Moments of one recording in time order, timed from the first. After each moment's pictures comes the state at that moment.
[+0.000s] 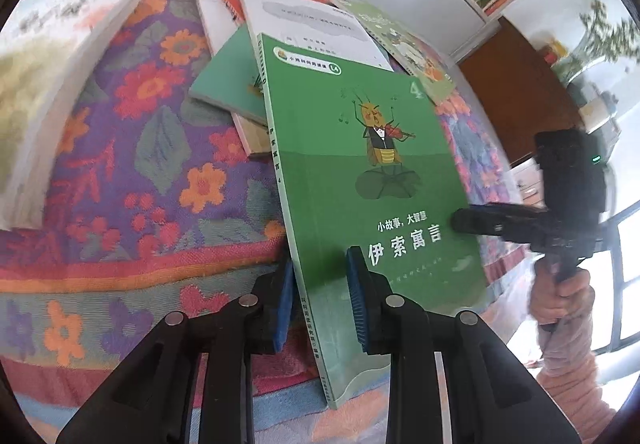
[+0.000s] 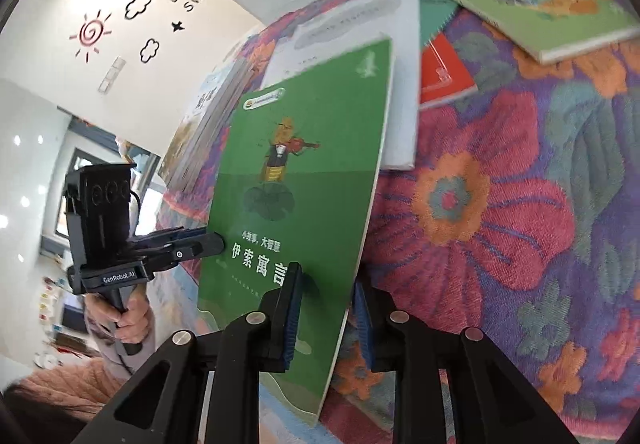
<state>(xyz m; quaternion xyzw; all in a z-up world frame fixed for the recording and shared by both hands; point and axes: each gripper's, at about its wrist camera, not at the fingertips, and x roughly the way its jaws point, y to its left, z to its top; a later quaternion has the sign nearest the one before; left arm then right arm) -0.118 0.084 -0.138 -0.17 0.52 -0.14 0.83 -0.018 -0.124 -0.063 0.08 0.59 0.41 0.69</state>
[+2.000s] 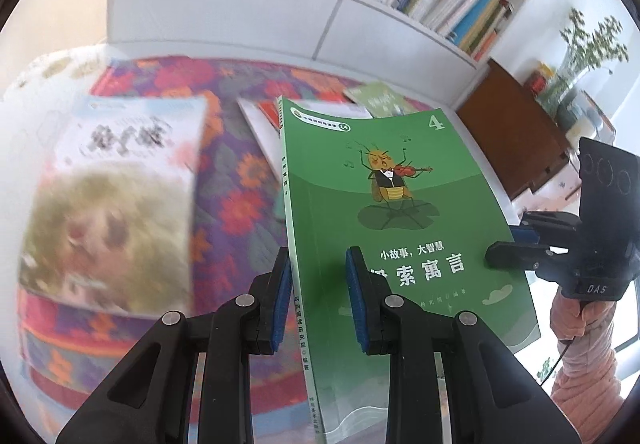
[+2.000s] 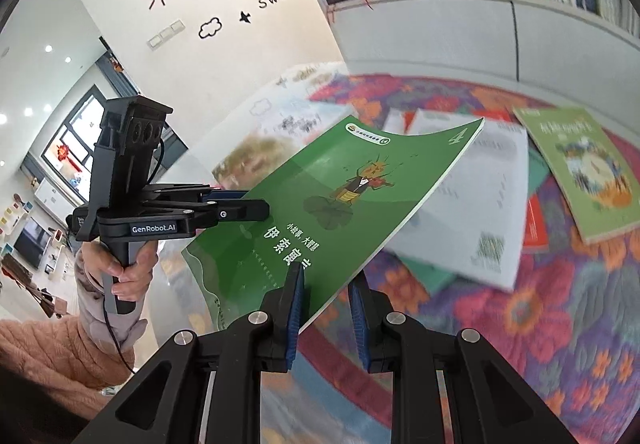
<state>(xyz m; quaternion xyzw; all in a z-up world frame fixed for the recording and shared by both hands) -0.120 0.161 -0.049 -0.15 0.44 -0.12 0.88 -0.054 -0.046 0.029 -0.03 0.47 0.47 0.75</state>
